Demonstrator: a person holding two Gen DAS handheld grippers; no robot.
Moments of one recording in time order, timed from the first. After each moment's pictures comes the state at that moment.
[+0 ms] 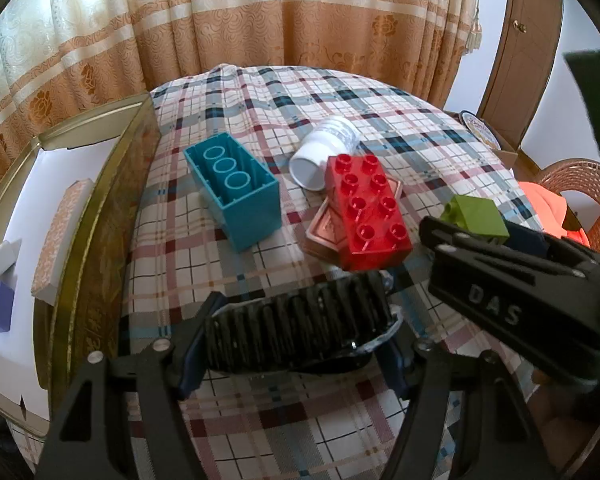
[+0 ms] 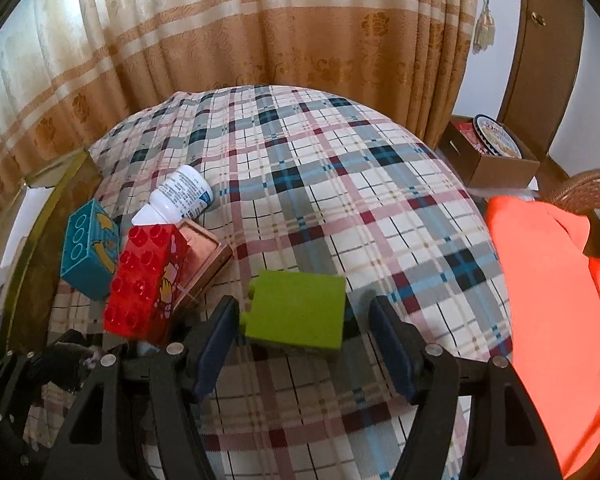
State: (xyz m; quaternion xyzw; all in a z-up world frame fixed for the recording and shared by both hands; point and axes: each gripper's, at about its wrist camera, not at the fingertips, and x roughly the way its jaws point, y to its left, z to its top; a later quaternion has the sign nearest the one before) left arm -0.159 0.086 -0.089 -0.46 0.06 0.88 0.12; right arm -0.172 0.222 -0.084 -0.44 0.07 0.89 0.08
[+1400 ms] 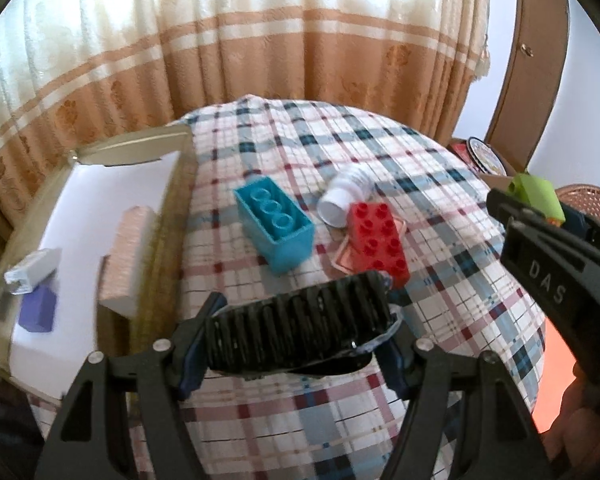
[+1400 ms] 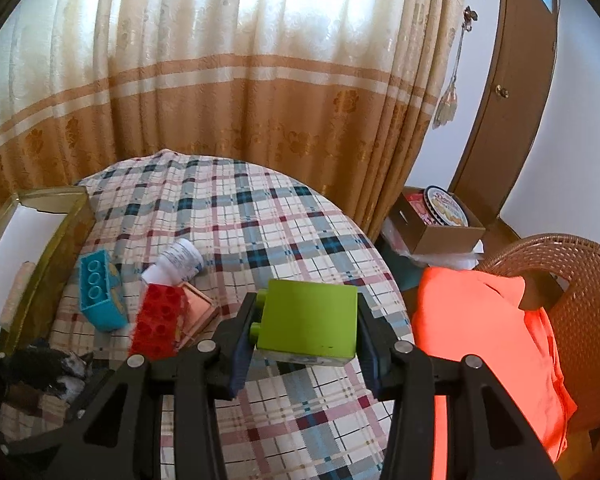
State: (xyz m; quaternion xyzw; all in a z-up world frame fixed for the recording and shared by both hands) left arm -0.148 0.060 -0.047 -0.42 0.04 0.90 0.09; right arm -0.145 0.201 -0.017 -0.35 -0.02 0.92 0.16
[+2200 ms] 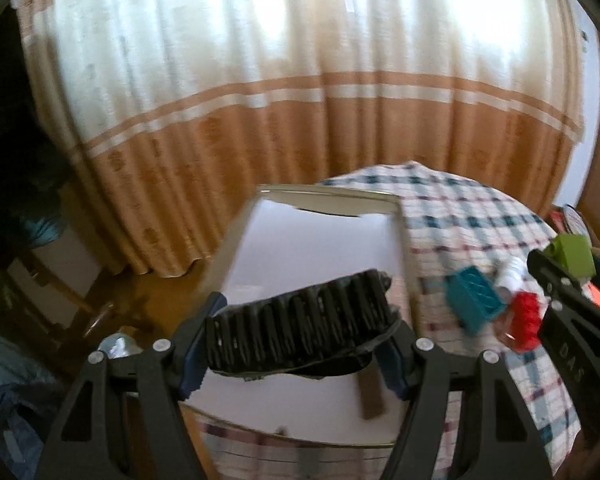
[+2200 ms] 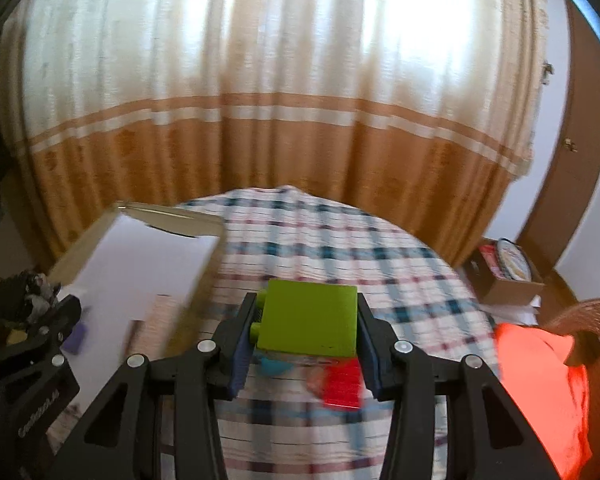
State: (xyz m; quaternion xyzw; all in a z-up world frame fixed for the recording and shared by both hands) left arm -0.141 -0.077 0.012 -0.35 0.02 0.93 -0.10; right arm -0.162 0.077 0.021 -0.31 -0.05 0.95 0.01
